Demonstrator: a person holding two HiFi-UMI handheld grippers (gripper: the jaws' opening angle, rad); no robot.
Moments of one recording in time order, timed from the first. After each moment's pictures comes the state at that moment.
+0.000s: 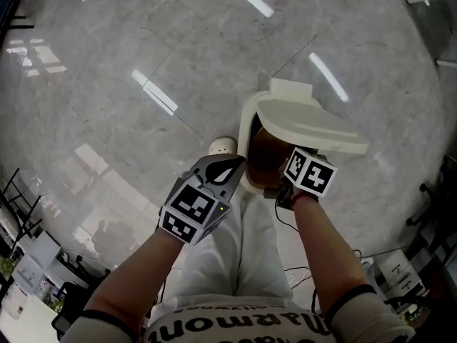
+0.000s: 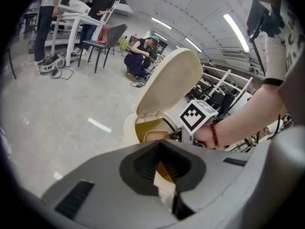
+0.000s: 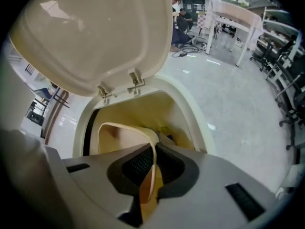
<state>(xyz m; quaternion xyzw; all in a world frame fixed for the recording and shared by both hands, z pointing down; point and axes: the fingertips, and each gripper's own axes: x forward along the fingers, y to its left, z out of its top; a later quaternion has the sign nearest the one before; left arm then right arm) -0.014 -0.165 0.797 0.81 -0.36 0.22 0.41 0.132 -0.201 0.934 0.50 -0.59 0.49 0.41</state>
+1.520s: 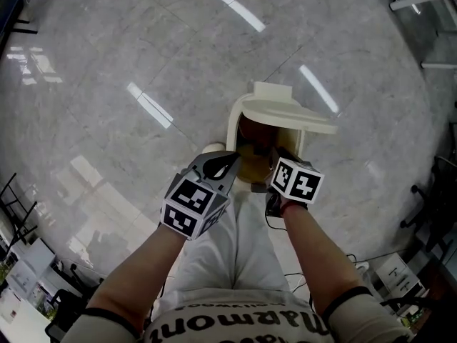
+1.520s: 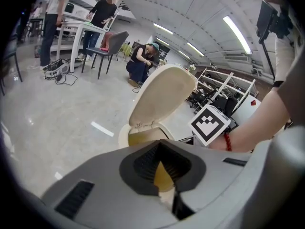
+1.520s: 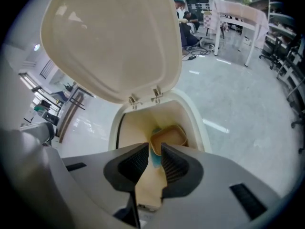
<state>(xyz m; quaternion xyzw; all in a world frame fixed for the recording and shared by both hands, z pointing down) -0.004 -0.168 0.760 0.80 -0.39 0.21 0.40 0.110 -0.178 0.885 0.46 -0.64 0.50 0.37</state>
